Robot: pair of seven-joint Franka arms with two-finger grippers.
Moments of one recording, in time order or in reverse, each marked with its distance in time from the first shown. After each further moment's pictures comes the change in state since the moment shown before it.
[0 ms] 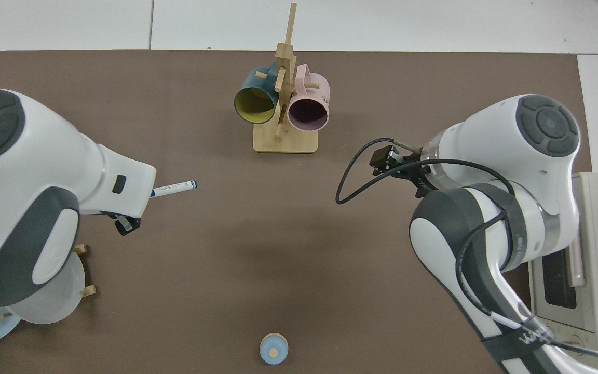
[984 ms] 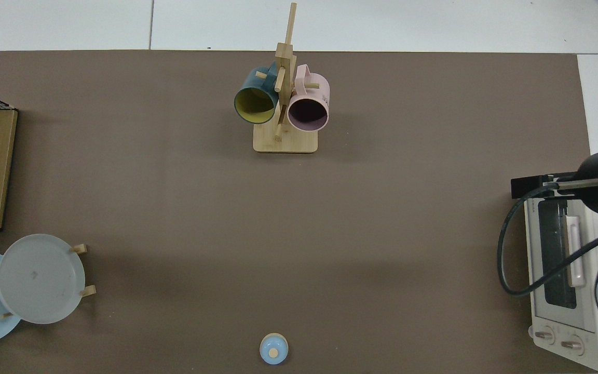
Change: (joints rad) left arm 0.016 0.053 0.429 0.141 0.444 -0.001 0.515; right arm -0.157 -0.256 -0.006 0.066 -0.210 -0.291 -0.505
